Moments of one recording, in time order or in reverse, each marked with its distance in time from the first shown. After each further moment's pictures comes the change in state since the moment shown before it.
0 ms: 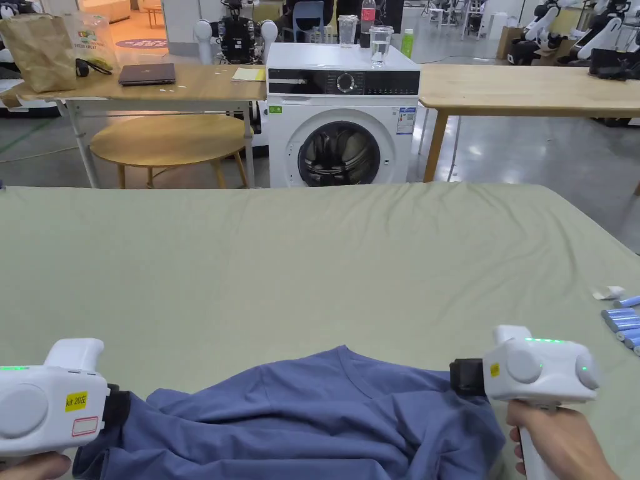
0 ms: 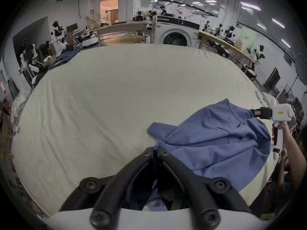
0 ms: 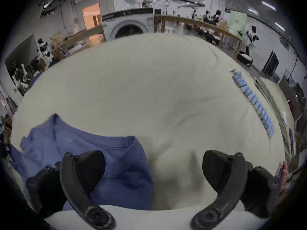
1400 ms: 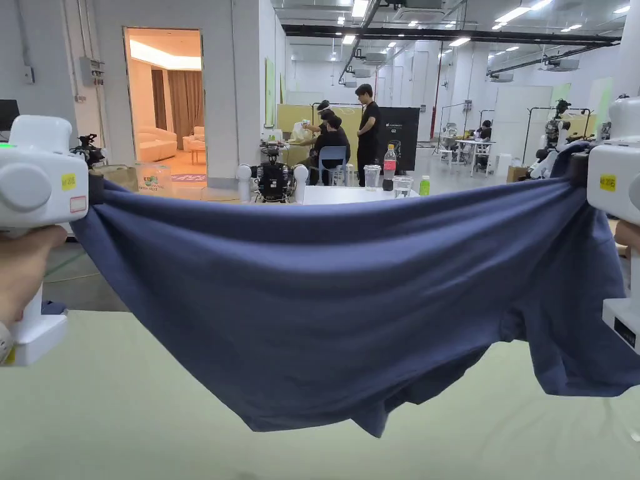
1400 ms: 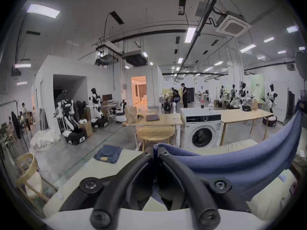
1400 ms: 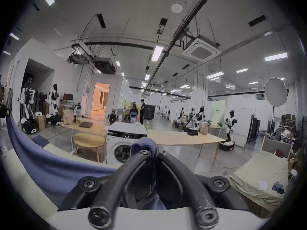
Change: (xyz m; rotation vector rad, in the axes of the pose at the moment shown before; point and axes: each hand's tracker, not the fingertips) left arm -0.044 0.220 0.262 0.810 0.284 -0.030; right arm -0.029 0.196 0.418 1.020 -0.097 0.076
